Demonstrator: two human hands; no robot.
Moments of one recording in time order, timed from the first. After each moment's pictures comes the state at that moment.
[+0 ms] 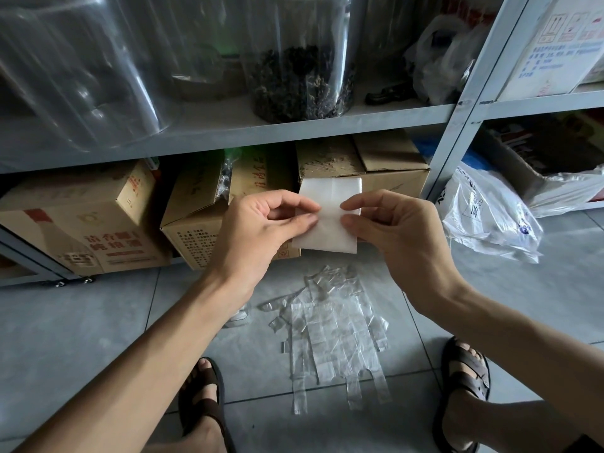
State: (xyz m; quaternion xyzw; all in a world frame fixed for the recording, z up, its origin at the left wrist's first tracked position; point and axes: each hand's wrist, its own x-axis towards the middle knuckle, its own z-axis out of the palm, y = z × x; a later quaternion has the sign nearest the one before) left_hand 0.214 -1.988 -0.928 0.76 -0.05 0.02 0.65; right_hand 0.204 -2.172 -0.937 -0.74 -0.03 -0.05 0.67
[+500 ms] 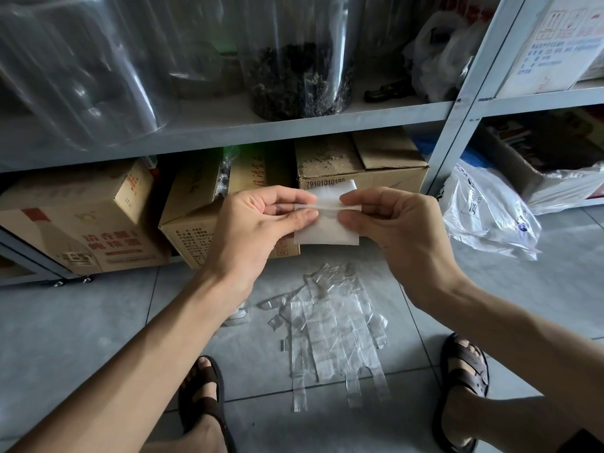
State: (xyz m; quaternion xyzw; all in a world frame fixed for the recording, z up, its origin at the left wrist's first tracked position) left_hand 0.214 -1.990 -0.924 0.72 -0.03 0.01 0.70; right_hand 0.204 -2.172 -0.932 -0.72 -0.01 -0.05 0.69
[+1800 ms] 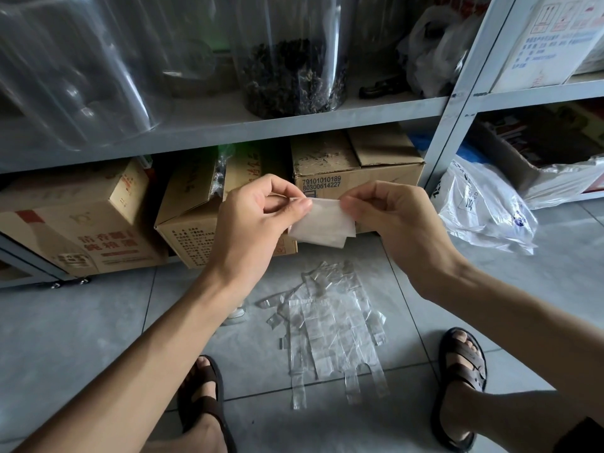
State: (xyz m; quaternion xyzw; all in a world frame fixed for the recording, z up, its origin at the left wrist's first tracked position) left_hand 0.215 -1.994 -0.928 0.81 -0.06 0.08 0.58; right_hand 0.213 -2.181 -0.933 -0.77 -0.03 -0.03 0.63
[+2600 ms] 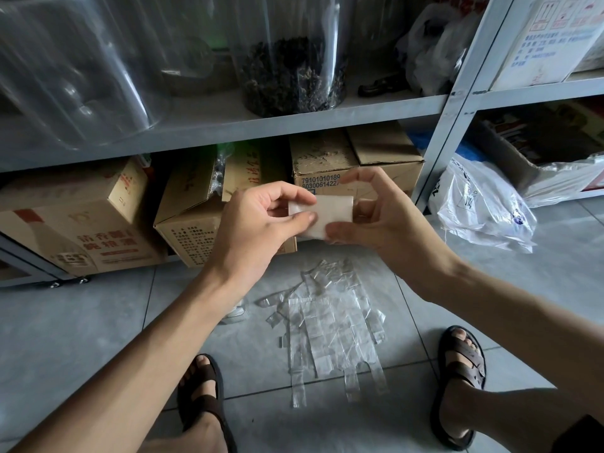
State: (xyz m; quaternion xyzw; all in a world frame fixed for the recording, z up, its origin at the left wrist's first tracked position) left_hand 0.215 -1.992 -0.928 0.79 -0.08 0.03 0.60; right_hand 0.209 -2.180 -0.932 -0.68 -0.05 0.09 0.73
